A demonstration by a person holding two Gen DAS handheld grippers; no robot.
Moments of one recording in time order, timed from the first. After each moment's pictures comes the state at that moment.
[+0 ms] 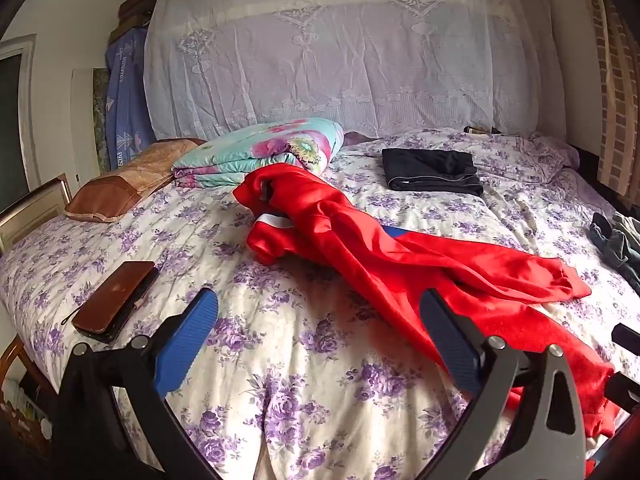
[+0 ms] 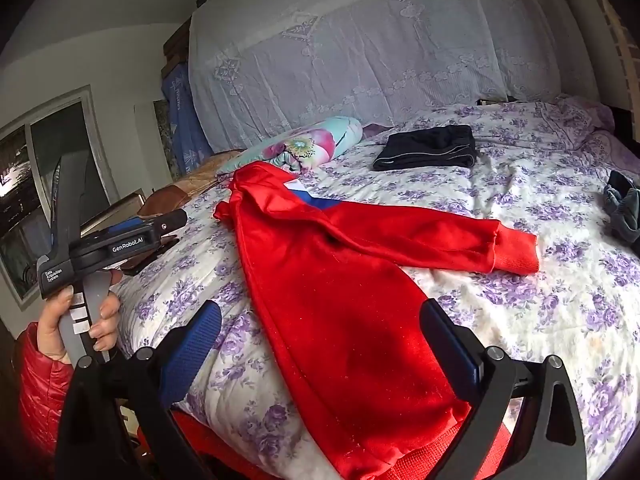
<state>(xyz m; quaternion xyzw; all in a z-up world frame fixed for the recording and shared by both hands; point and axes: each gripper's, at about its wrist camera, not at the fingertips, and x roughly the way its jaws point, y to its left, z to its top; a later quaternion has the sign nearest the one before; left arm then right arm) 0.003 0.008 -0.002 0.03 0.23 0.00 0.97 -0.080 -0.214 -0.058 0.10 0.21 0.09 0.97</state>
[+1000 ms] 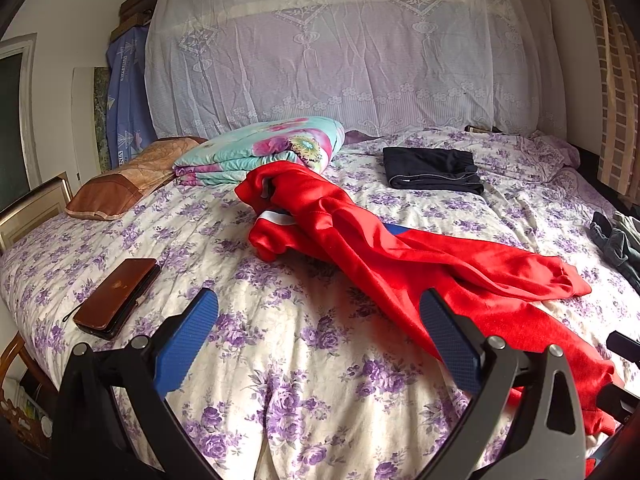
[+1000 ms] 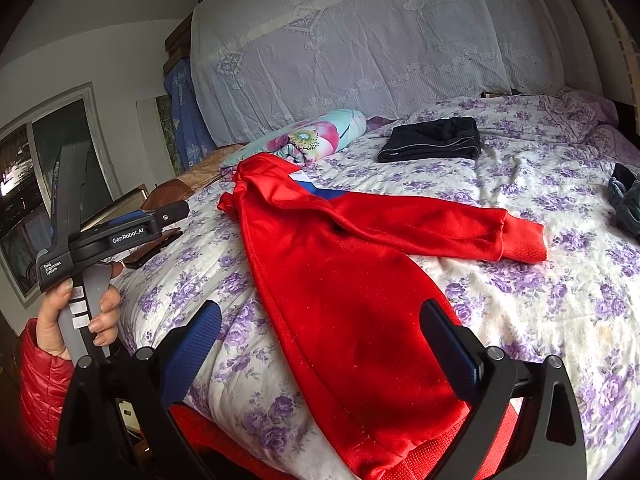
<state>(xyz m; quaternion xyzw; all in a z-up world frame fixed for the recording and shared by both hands) -0.001 0.008 -0.004 0.03 0.23 0.00 0.97 -0.078 -0.217 -0.060 0.09 0.24 0.13 0.96</state>
